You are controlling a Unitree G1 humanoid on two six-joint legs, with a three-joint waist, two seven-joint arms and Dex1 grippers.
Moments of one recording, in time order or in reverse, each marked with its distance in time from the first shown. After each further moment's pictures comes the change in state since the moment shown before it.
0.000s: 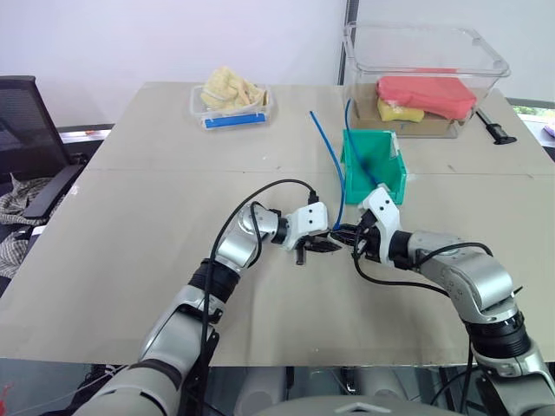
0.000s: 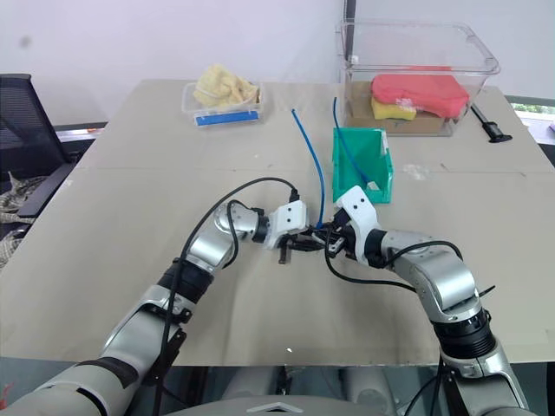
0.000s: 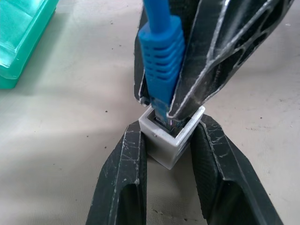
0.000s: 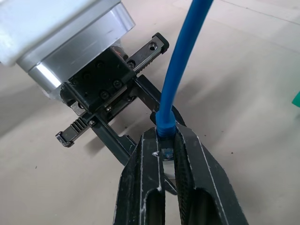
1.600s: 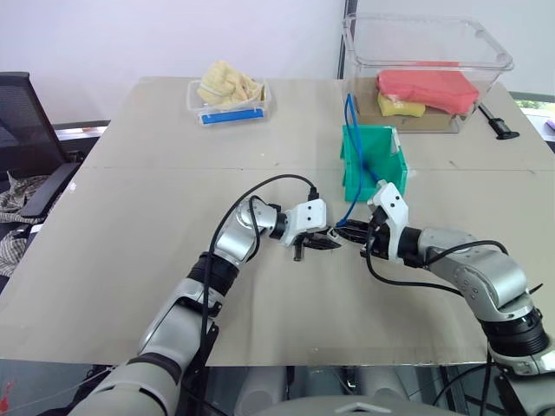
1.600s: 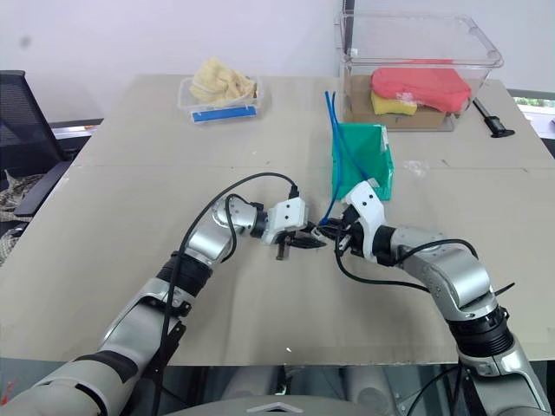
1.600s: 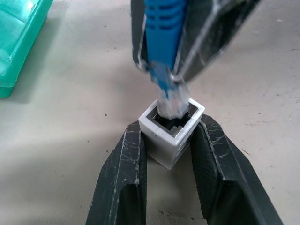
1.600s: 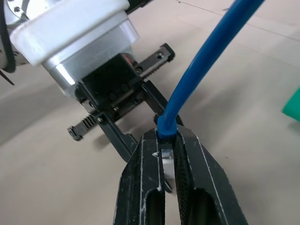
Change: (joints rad) left arm -0.042 0.012 -0.001 0.049 -0.002 -0.065 -0.049; right arm -0.023 -0.094 -0.012 0.021 0.150 -0.101 -0.001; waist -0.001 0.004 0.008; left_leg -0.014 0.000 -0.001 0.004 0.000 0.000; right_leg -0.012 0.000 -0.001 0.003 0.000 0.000
